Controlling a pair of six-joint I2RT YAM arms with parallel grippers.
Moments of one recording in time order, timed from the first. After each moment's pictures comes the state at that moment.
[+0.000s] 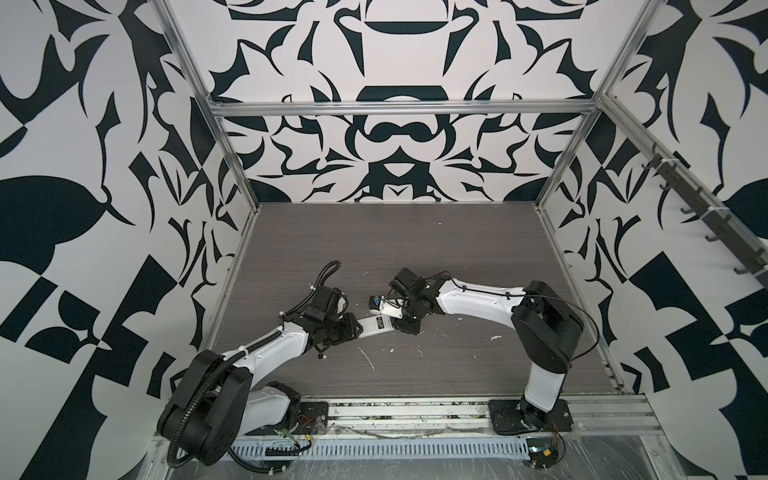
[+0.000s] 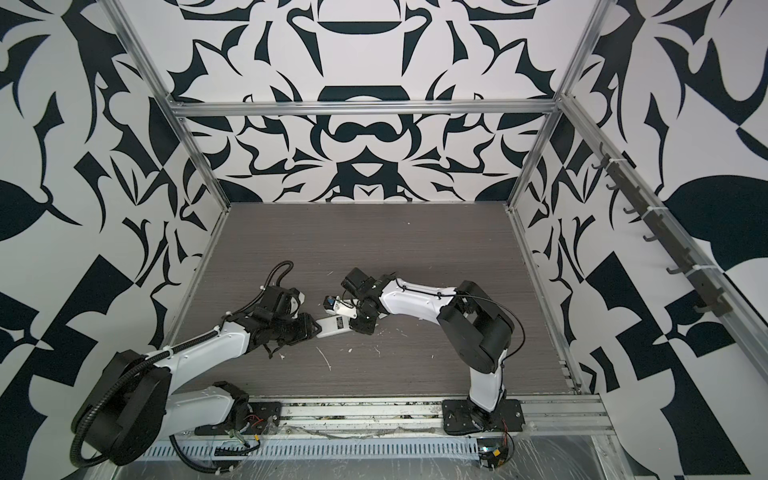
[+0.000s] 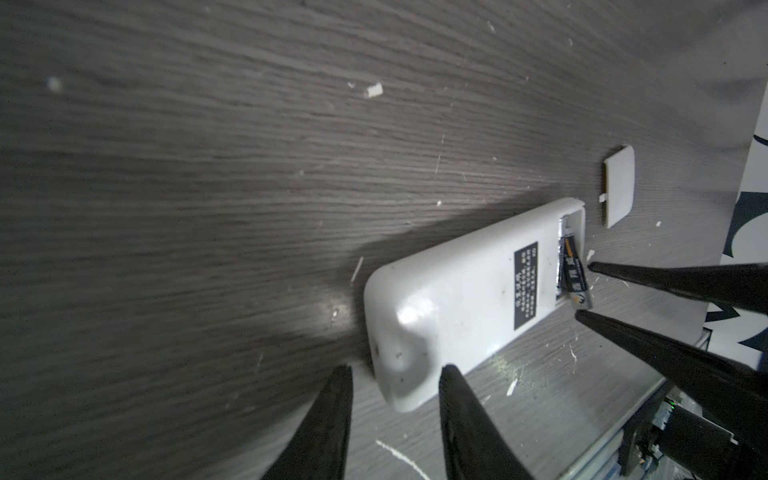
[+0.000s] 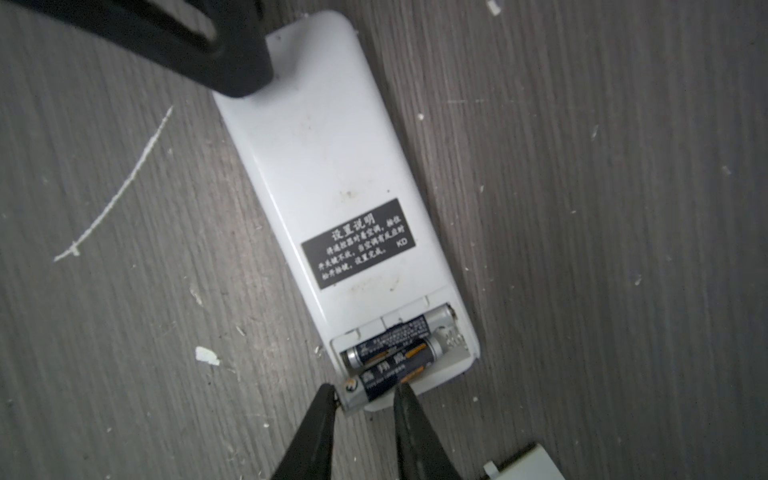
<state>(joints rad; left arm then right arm) -0.47 1.23 0.45 -0.26 0.34 -0.66 0.88 1.83 1.19 -0.57 -0.18 -0.46</state>
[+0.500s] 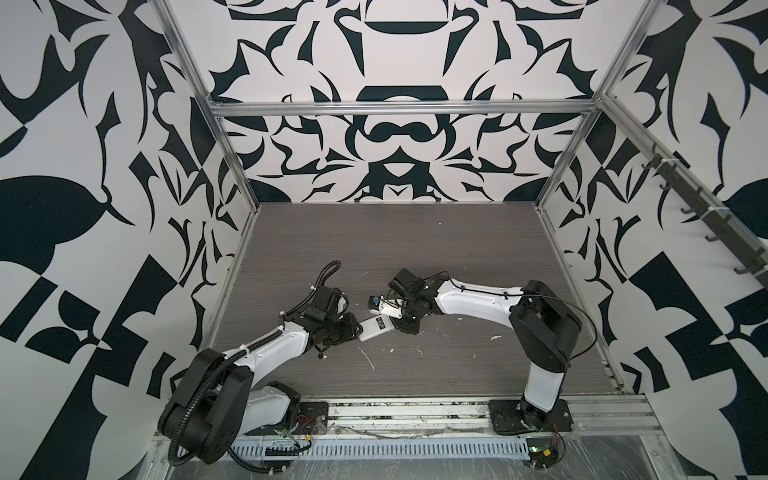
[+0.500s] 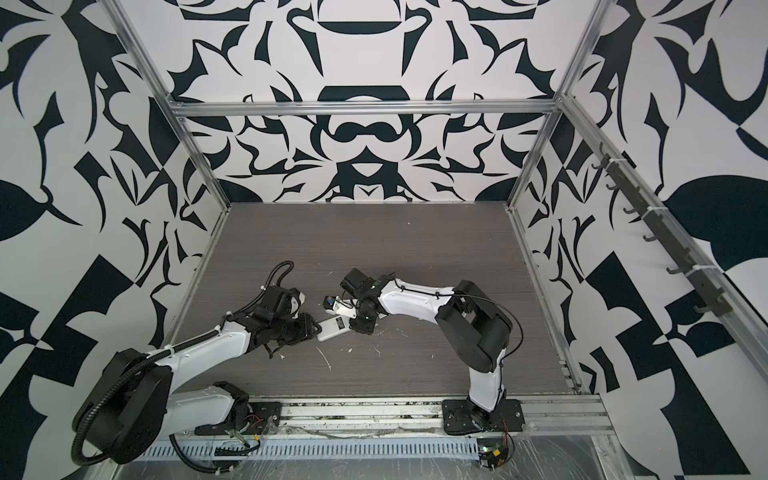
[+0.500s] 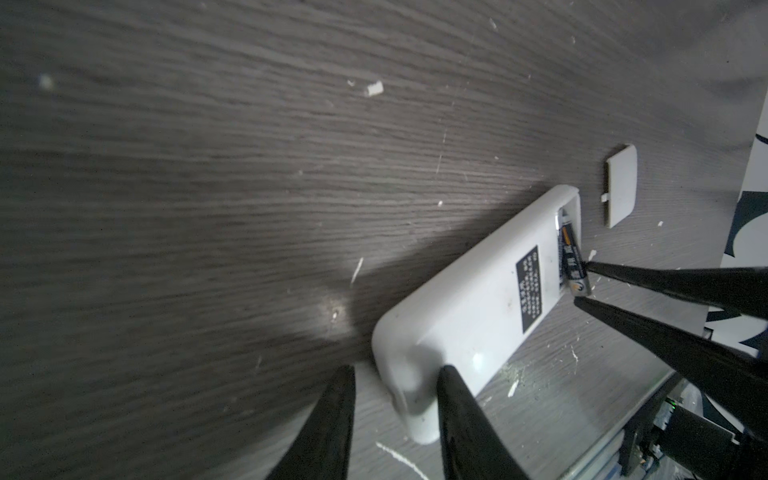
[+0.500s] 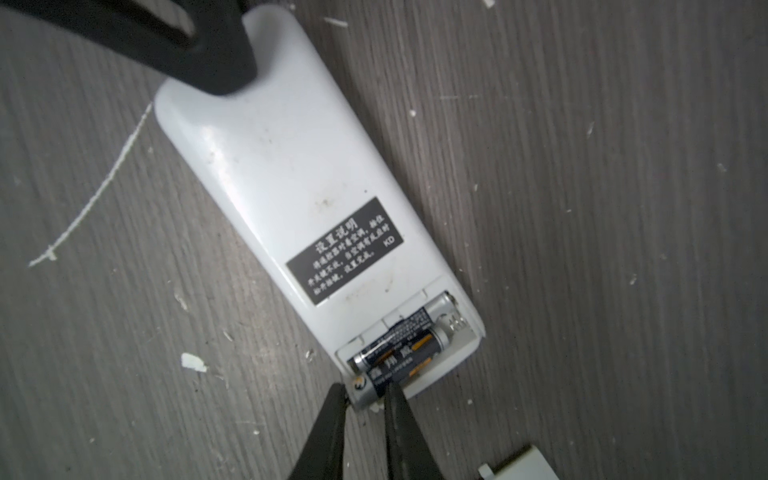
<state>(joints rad) -0.47 1.24 0.45 -0.25 0.34 -0.66 0.88 1.85 1.20 -0.57 -0.16 -0.45</state>
